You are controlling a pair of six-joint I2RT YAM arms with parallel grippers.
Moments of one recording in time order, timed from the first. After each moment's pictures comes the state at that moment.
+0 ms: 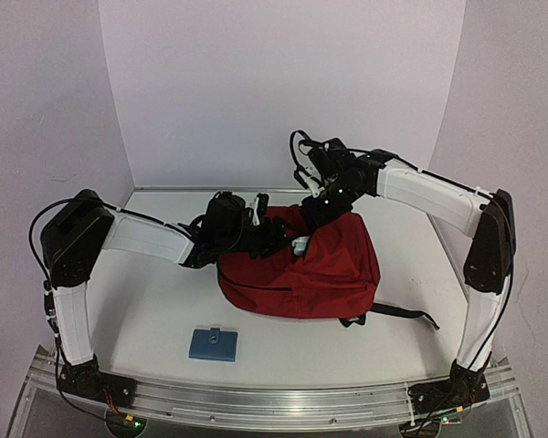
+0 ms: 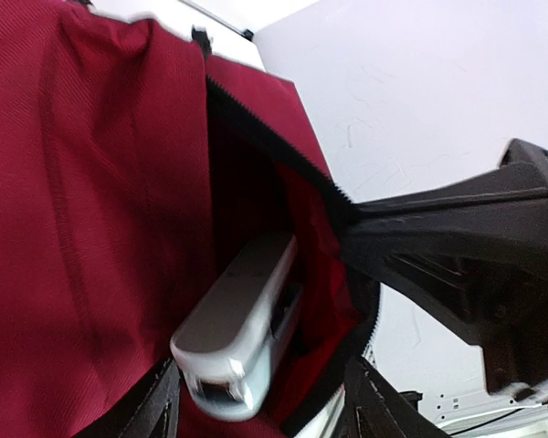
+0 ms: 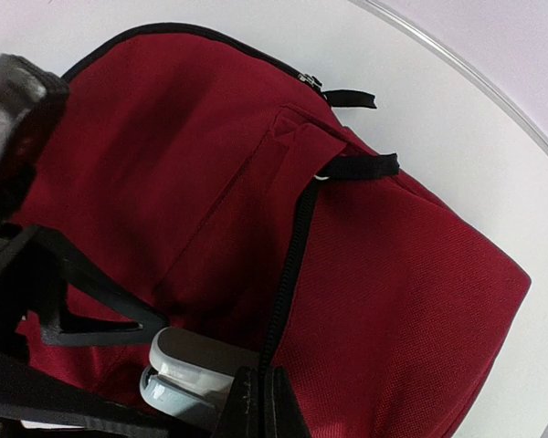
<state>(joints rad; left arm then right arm) -0.83 1.96 1.19 0.48 0.34 -0.98 0.71 1.95 1.83 -0.86 0.10 0.06</state>
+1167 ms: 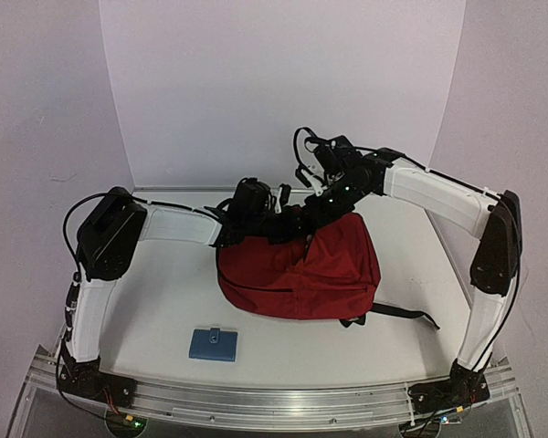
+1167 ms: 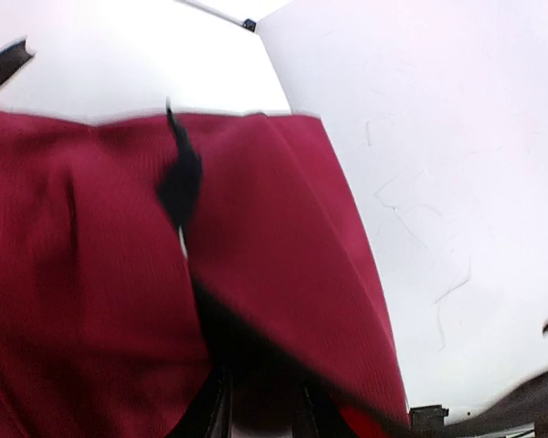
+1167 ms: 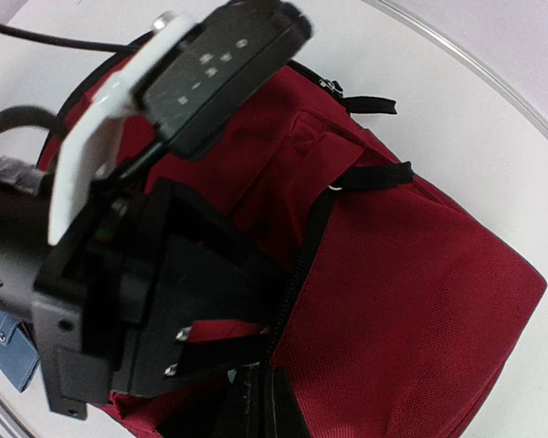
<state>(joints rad) -0.80 2.20 1.59 0.26 0.42 -0.89 0.71 1.91 1.80 -0.86 0.02 0.06</state>
